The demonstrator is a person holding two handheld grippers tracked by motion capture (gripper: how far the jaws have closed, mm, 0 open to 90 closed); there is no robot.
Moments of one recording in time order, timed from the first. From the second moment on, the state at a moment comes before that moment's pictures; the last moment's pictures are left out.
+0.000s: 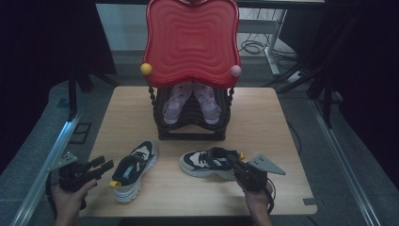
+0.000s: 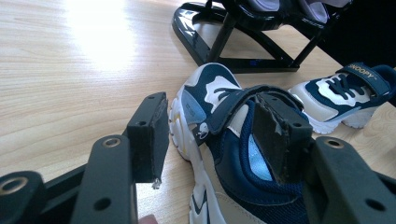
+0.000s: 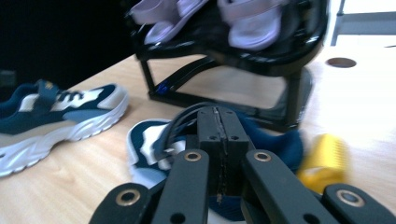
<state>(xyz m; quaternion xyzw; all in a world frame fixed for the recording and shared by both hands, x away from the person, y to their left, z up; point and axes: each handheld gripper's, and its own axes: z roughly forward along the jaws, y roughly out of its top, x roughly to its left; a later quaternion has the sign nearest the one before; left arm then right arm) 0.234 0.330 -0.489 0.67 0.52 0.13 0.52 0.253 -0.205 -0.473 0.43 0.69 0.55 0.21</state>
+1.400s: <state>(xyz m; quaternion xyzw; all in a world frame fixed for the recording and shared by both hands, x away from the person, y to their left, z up) 0.237 0.326 -0.493 0.67 0.52 0.12 0.51 0.332 -0.252 -0.507 0.37 0.74 0.55 0.14</state>
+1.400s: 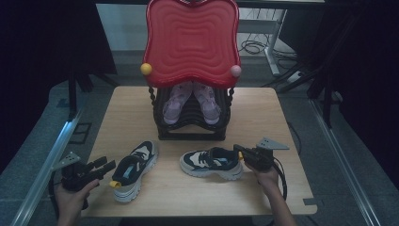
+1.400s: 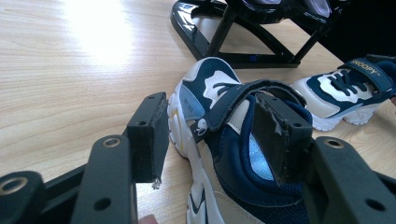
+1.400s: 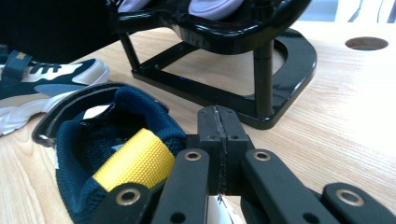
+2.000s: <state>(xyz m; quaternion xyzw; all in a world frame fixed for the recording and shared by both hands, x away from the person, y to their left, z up) 0.238 0.325 -0.494 0.67 0.52 0.12 0.51 0.306 -0.255 -0.509 0.35 0.75 0.56 0.12</state>
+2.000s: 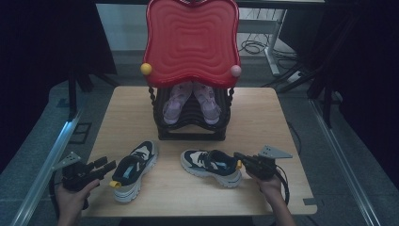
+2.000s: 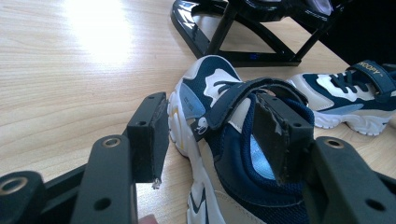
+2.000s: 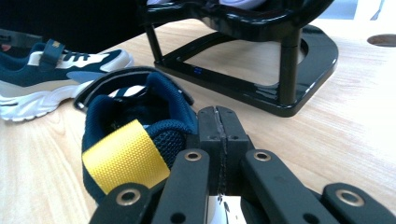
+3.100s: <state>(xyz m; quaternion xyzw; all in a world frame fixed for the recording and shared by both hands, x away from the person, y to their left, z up) 0.237 0.329 -0.494 0.67 0.52 0.12 0.51 0.263 -0.241 -0.509 0.35 0.75 0.55 0.13</state>
